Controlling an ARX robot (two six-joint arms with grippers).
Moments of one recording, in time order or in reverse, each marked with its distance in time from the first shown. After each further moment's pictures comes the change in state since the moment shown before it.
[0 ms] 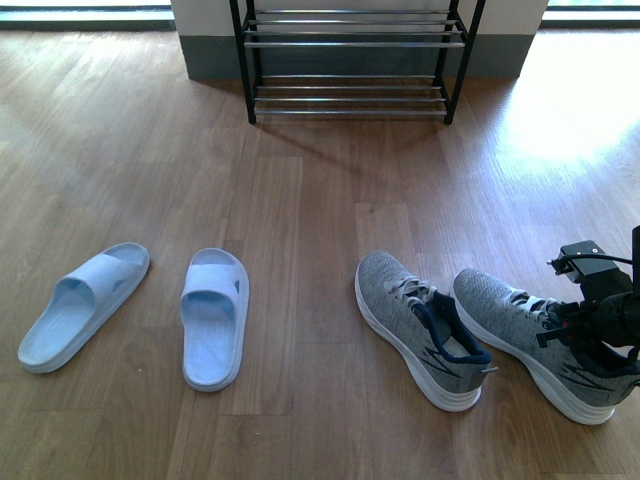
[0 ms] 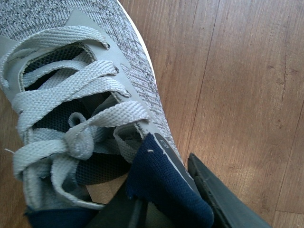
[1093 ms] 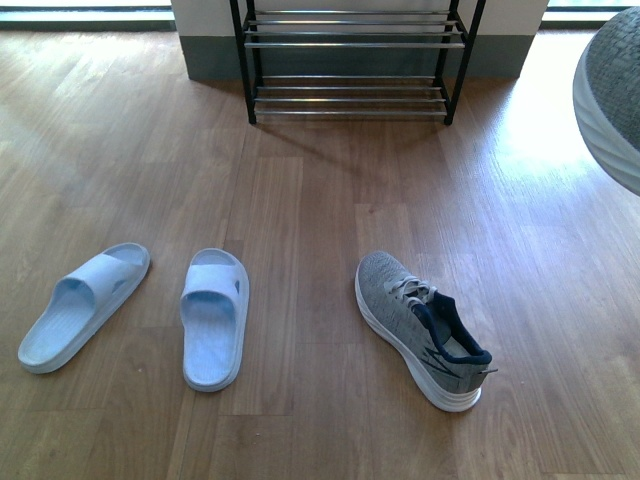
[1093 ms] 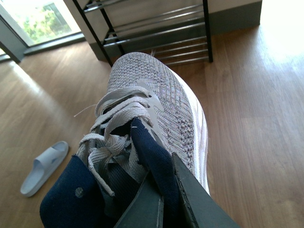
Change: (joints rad) left arm 0.000 0.000 0.000 0.000 0.000 0.000; right arm -0.103 -2.014 -1.032 -0.242 -0.460 0.559
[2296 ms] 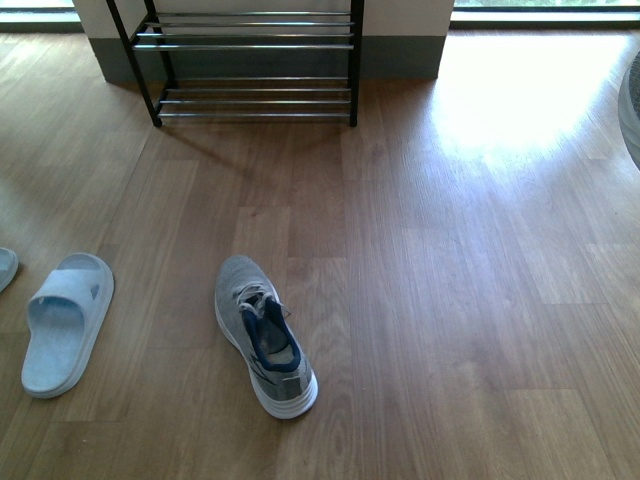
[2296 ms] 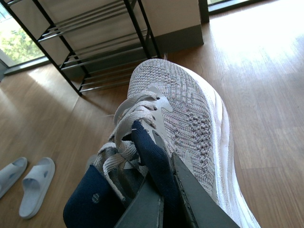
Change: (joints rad) left arm -0.061 0.061 0.040 -0.102 -0.202 -0.064; right arm -0.034 -0.068 -0.027 -0.010 -0.005 0.029
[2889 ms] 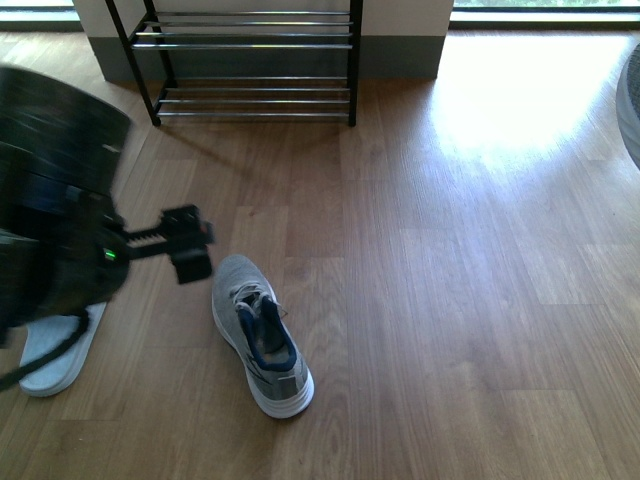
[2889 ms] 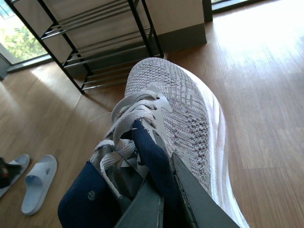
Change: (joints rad) left arm -0.299 2.081 0.736 0.582 -0.096 -0.465; right arm 0.001 0.000 0.000 0.000 -0.006 0.001
